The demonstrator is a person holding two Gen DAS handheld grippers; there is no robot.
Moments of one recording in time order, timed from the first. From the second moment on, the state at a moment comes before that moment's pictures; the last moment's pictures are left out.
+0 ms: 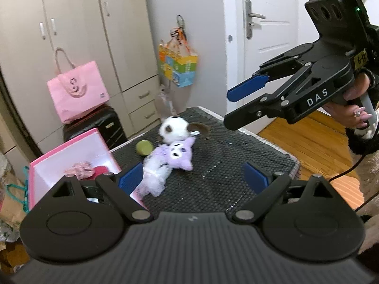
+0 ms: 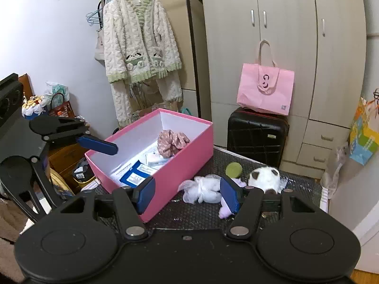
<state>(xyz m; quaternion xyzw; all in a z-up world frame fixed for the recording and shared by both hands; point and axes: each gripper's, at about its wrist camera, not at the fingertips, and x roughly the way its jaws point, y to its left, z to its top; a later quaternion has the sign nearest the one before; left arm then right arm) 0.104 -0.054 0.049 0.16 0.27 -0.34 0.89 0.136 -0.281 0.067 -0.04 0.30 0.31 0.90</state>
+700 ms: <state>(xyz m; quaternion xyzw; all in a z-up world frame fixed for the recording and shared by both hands) 0.130 -0.112 -0.028 0.20 0.23 -0.24 0.92 0.196 -0.303 0.005 0.00 0.35 0.34 0.88</state>
